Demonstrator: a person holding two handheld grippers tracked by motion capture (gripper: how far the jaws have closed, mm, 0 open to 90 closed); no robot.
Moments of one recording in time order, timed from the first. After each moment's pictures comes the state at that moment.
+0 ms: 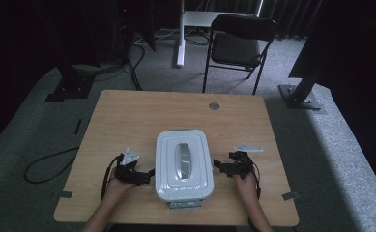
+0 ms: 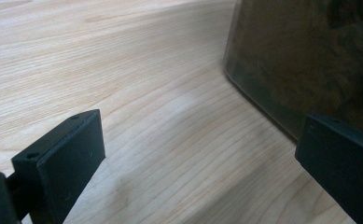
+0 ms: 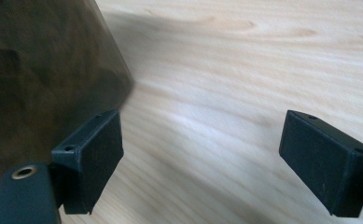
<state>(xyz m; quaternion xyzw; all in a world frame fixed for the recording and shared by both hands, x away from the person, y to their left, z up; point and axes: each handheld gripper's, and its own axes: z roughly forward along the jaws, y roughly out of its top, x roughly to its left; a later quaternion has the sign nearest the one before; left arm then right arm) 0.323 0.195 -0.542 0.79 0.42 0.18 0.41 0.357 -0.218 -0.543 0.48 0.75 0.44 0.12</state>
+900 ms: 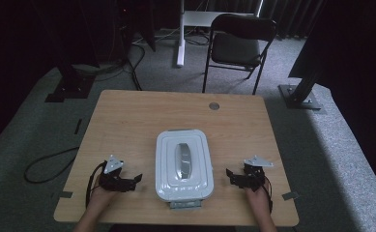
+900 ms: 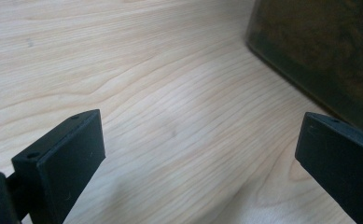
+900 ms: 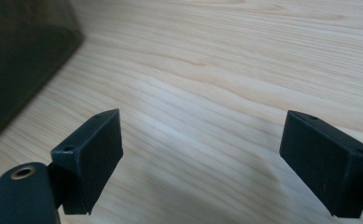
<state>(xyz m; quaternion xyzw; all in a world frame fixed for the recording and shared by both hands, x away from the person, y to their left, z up) 0.297 0.240 -0.545 0.78 0.44 0.20 0.41 0.317 -0.248 -0.555 0.49 0.75 0.40 0.21</state>
